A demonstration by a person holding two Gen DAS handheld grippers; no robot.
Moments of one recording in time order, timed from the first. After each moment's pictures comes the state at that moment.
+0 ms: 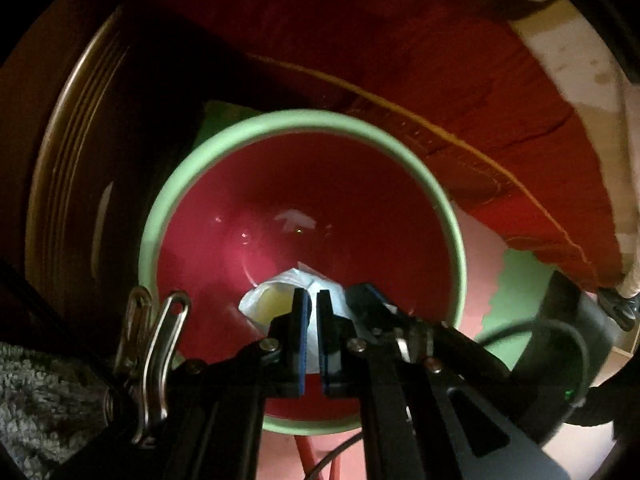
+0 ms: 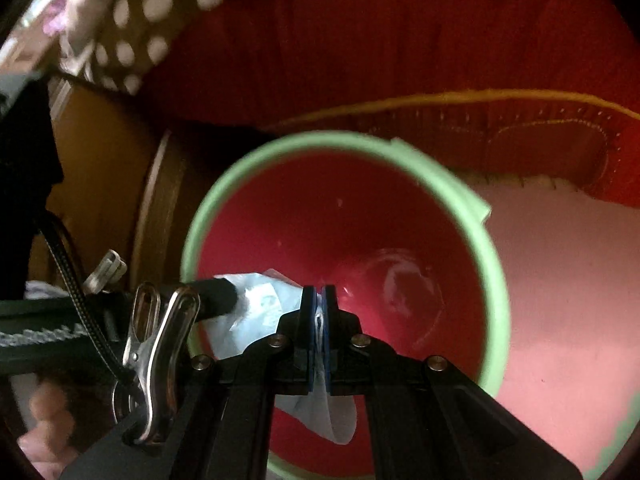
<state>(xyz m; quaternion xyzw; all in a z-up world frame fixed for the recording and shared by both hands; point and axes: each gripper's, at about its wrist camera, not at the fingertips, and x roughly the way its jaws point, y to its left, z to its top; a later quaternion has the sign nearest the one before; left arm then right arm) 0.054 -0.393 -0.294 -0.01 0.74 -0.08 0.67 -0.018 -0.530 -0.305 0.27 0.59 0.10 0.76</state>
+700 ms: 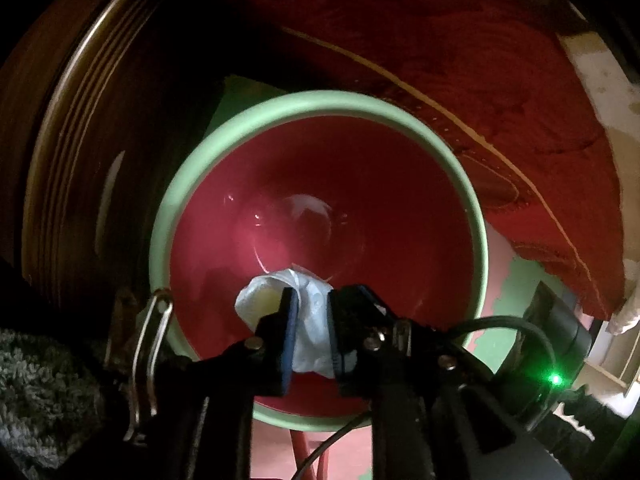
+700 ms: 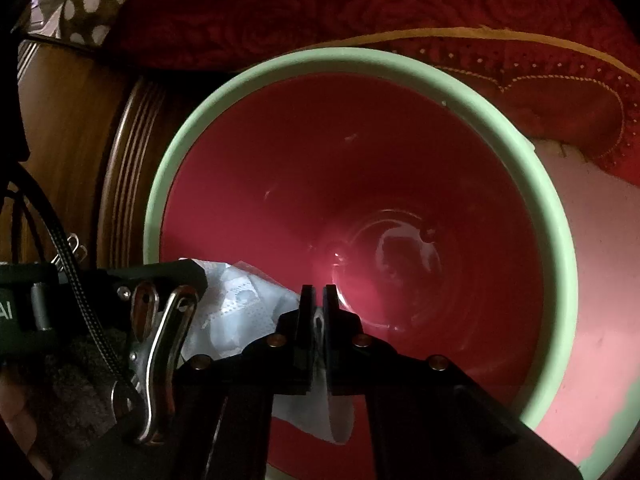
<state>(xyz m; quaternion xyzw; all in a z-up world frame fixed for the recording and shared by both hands) 0.061 -0.384 -0.312 -0.04 0.76 -0.05 0.65 -0.013 -0.512 -0.337 0.26 0.63 0.10 0.72</state>
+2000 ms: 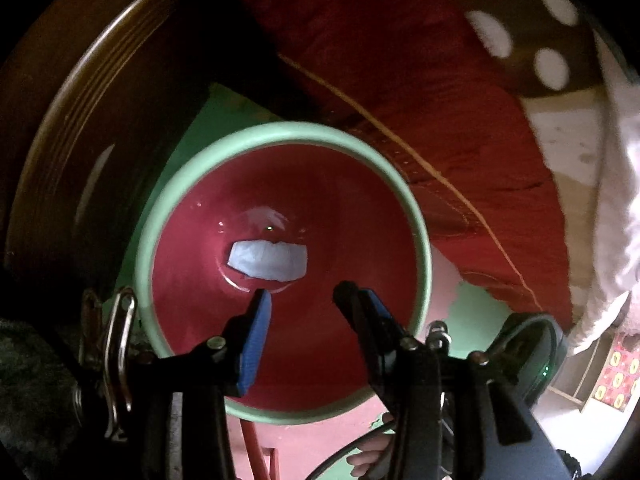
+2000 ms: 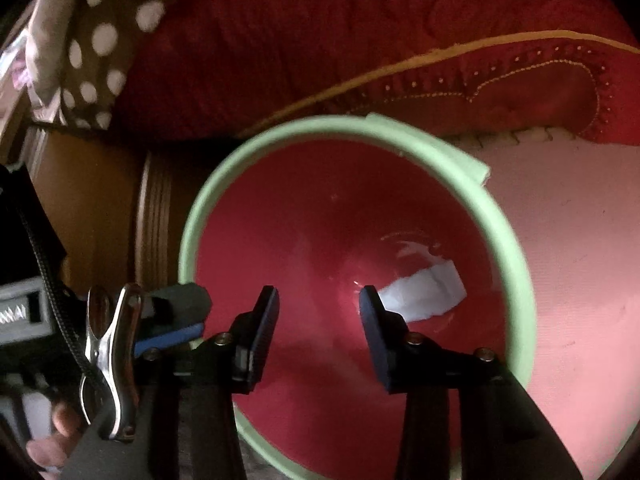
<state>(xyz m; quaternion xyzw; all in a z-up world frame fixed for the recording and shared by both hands) 0.058 -0.362 -0.282 -0.15 0.73 -0.08 0.66 -0.019 -0.542 -0.319 0.37 0.57 0.06 0.73</state>
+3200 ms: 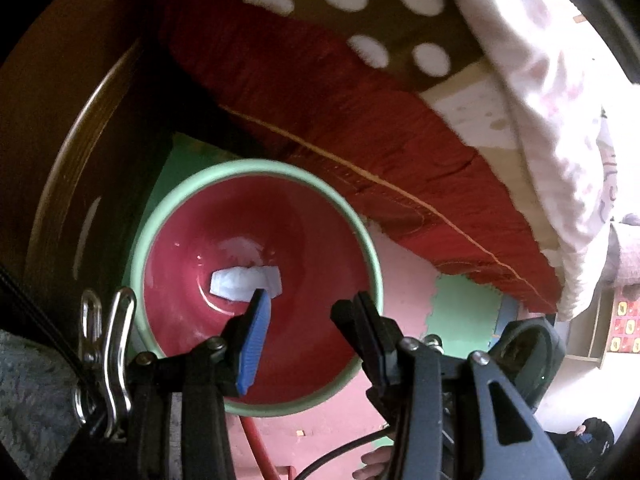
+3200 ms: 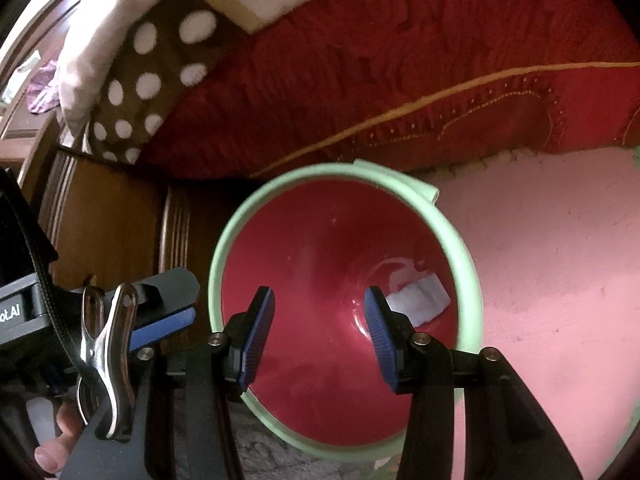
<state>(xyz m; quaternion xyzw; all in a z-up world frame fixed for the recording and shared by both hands) 0.046 -0.383 -0.229 -0.12 0.67 -0.16 0.71 -0.052 -0.549 -0.270 0.37 0.52 0.01 0.77</state>
